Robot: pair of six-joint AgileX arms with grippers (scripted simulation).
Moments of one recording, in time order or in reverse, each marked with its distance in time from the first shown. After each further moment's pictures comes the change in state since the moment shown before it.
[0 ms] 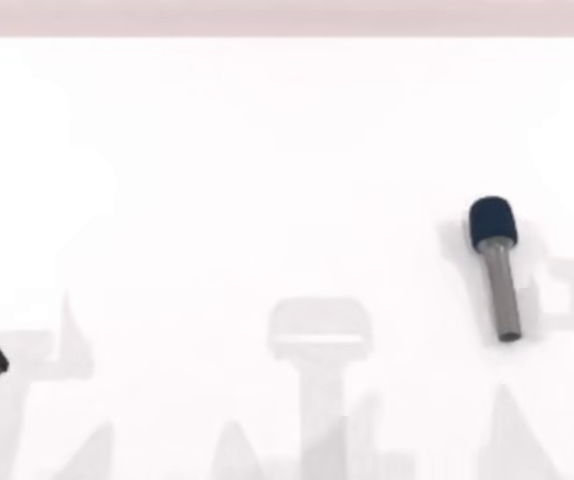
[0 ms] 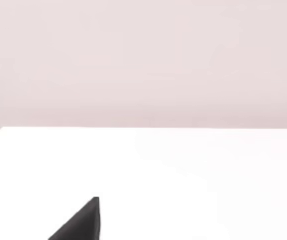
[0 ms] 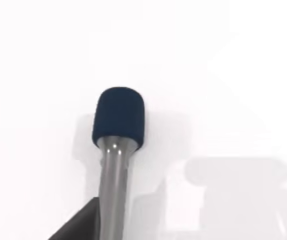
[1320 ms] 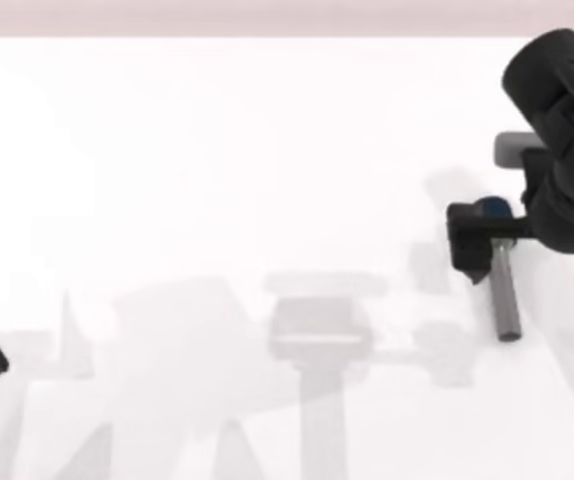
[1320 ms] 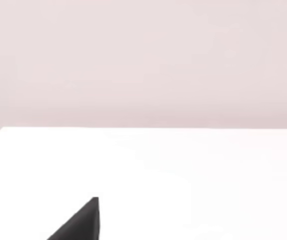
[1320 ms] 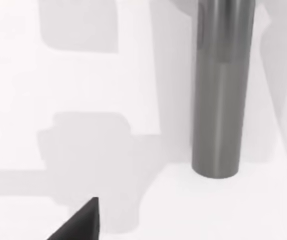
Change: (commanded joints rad) left arm 0.000 0.000 0.000 0.000 0.000 0.000; right arm 0.228 1.078 0.756 -0.584 0.013 0.252
